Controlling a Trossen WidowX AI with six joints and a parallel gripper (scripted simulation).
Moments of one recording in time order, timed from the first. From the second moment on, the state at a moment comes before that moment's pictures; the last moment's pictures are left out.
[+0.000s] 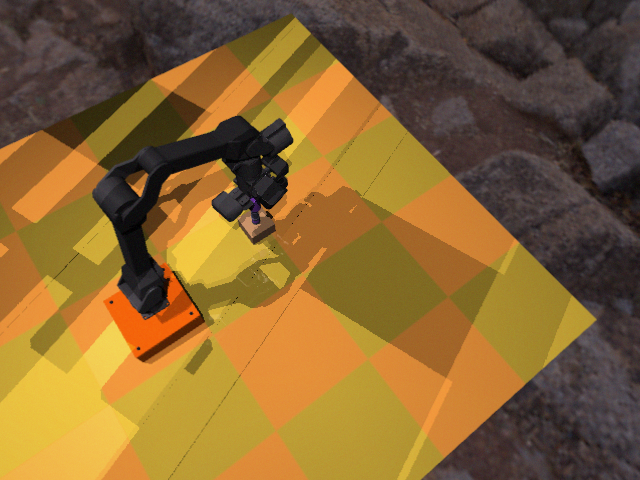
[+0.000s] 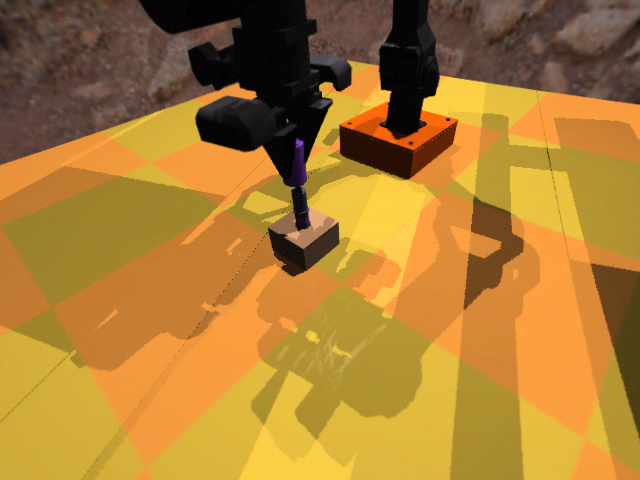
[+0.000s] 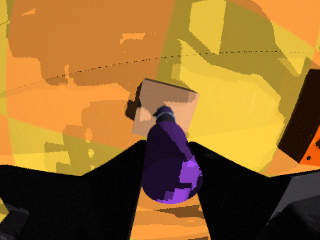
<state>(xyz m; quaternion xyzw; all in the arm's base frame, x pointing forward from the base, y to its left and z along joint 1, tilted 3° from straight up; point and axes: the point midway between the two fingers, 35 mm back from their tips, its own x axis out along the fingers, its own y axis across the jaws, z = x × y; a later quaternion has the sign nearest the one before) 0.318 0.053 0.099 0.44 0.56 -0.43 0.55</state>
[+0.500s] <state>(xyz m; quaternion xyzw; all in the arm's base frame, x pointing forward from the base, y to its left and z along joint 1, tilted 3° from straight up) 0.317 0.055 0.076 0.44 0.57 -0.43 0.55</state>
